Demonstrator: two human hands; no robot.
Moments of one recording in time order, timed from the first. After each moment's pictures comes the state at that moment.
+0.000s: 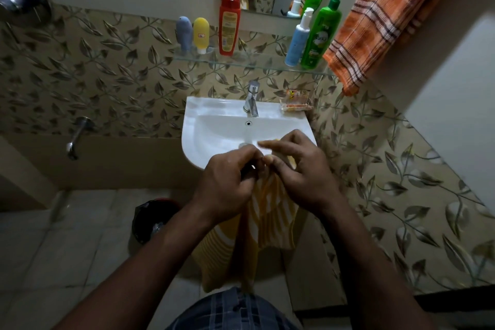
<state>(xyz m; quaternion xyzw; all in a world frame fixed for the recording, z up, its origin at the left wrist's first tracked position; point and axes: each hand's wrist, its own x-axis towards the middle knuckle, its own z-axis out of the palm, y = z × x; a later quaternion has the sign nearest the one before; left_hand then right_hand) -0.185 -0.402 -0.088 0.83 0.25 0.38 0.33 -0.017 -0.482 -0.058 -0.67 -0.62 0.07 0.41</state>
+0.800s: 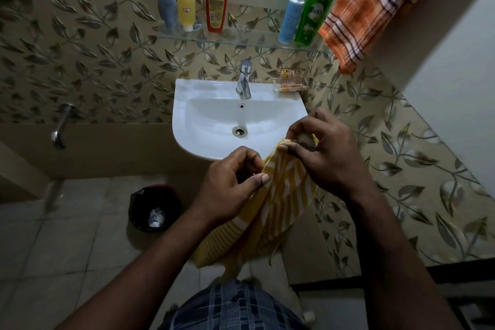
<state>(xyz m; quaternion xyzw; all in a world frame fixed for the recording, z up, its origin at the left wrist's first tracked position) -0.180 -0.419 -0.128 0.73 0.25 0.33 0.54 0.013 -0.501 -0.044 -0.72 -0.60 0.00 0.34</state>
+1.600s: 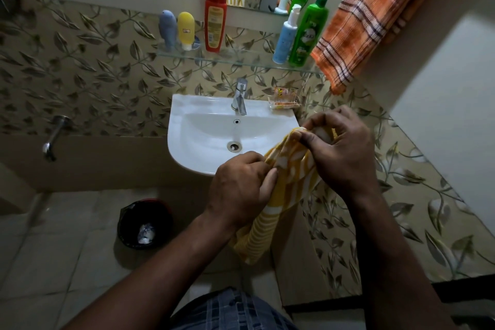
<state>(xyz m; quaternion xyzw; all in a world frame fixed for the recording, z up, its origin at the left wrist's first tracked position) -0.141 -0.420 -0.105 0.85 0.28 0.39 0.23 0.023 -0.498 -0.014 -0.74 -0.53 -0.08 0.42</state>
